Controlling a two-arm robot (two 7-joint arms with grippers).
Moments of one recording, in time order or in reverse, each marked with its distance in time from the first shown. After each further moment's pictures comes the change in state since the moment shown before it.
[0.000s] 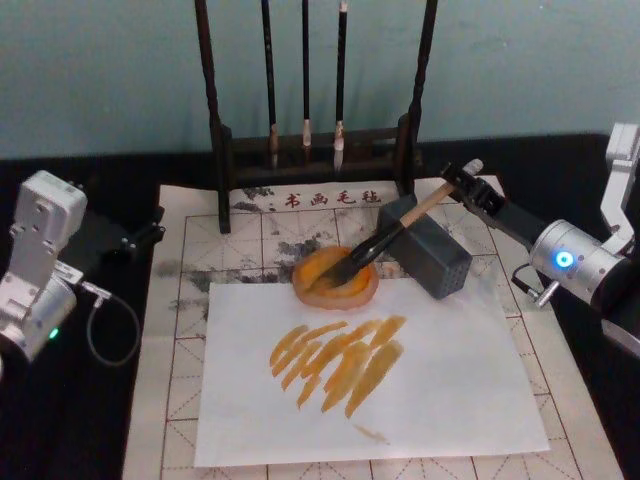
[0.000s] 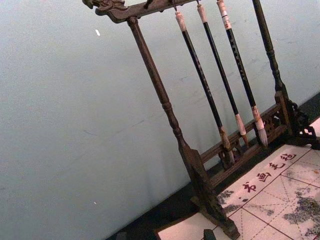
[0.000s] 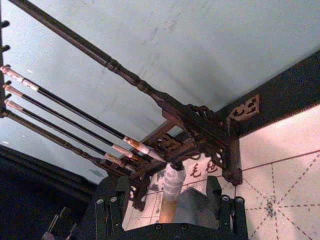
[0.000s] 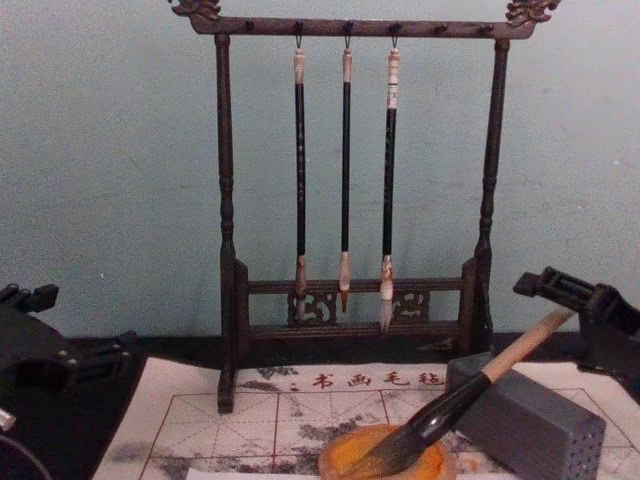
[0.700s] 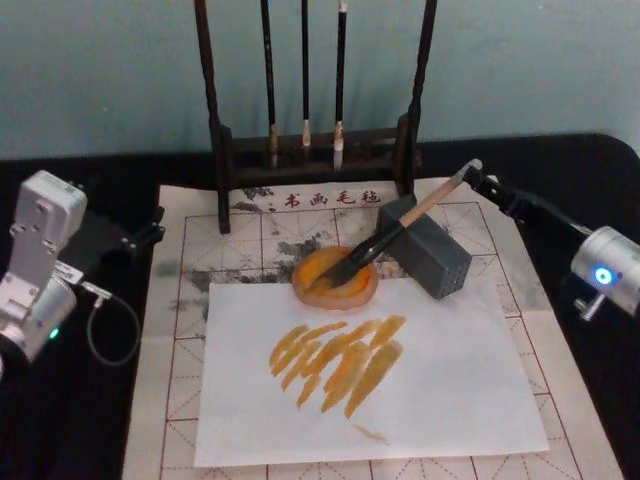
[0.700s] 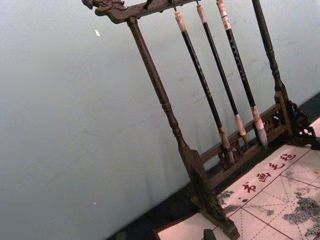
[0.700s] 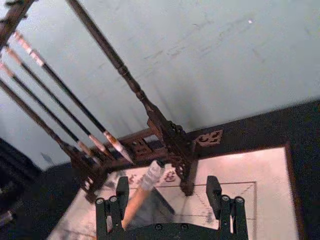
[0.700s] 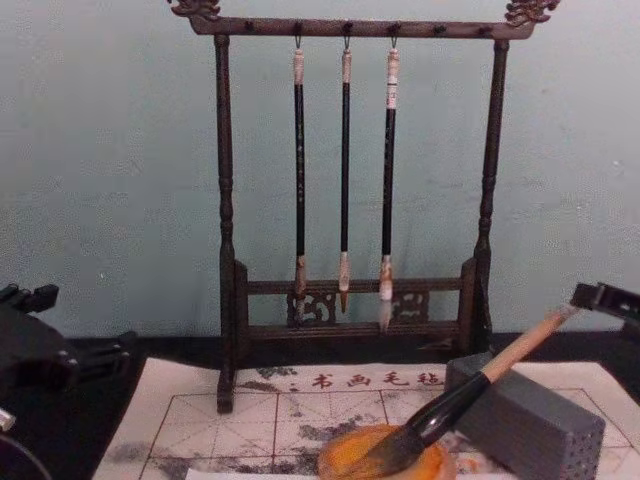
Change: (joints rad) left arm 0.000 0.000 0.000 0.000 0.000 0.000 0.000; right arm -0.087 0.124 0.002 -0.144 -0.244 -0.182 -0.039
